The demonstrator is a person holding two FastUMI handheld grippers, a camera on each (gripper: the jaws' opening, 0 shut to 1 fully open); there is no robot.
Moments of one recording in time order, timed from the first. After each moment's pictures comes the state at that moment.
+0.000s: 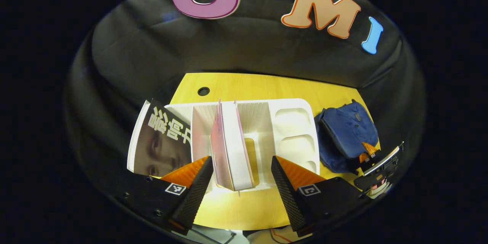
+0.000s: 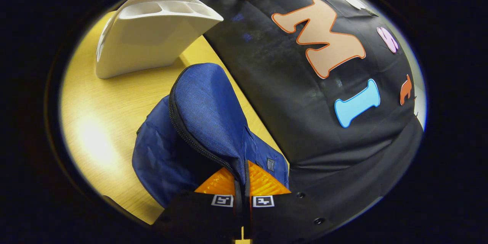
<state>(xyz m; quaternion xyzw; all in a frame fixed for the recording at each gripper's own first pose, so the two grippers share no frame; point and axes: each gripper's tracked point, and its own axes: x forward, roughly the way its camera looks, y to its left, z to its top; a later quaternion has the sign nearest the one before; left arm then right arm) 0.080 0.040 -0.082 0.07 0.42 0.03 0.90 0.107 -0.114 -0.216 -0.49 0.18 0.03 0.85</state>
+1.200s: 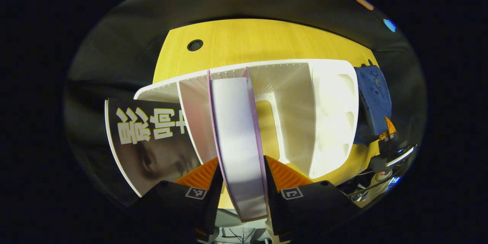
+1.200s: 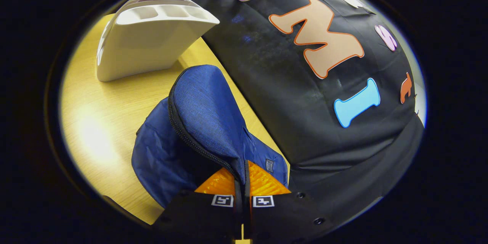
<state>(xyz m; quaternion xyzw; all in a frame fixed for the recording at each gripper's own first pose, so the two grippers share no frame) 0.088 0.099 -0.135 0.08 0.62 0.04 0.78 0.108 -0.118 -0.211 -0.49 0.17 0.04 0.85</state>
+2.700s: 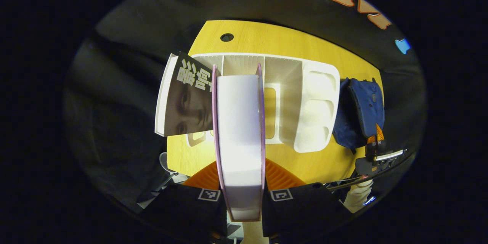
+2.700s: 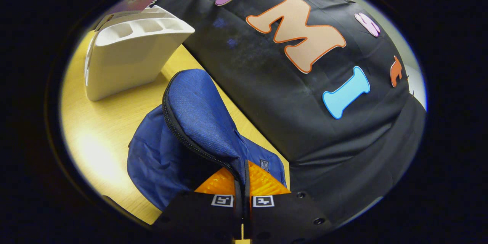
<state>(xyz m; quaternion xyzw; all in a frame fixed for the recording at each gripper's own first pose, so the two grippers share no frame) 0.003 0.070 -0.043 0.00 0.59 0.12 0.80 0.116 -0.128 -0.192 -0.43 0.15 0.01 0.89</state>
